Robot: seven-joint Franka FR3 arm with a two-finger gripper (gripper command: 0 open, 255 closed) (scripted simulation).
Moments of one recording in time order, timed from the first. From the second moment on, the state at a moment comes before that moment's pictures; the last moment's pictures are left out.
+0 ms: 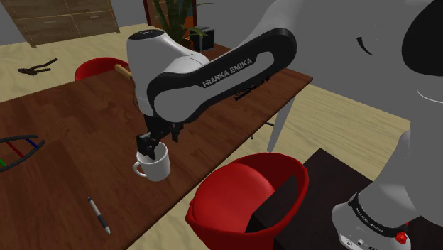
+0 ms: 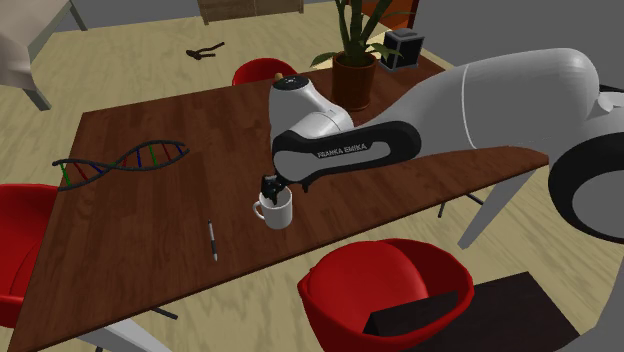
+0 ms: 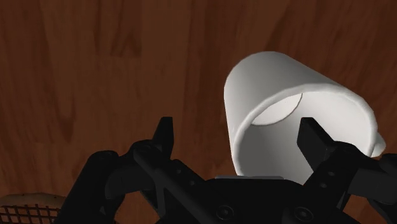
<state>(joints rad) 0.34 0.42 0.35 -1.72 -0.14 2.17 0.46</state>
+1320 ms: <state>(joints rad) 0.34 0.44 0.35 -1.72 -0.14 2.19 0.47</state>
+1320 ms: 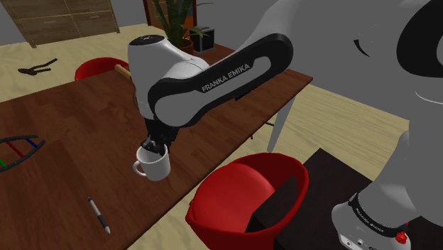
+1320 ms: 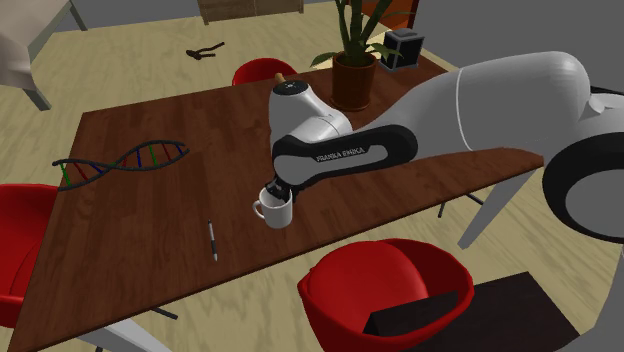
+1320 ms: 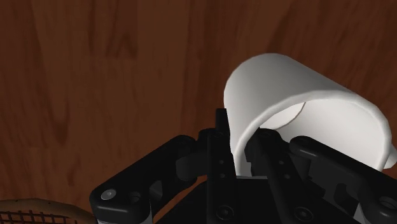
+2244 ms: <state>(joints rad) 0.34 0.38 0.36 -1.63 -0.12 2.03 0.45</state>
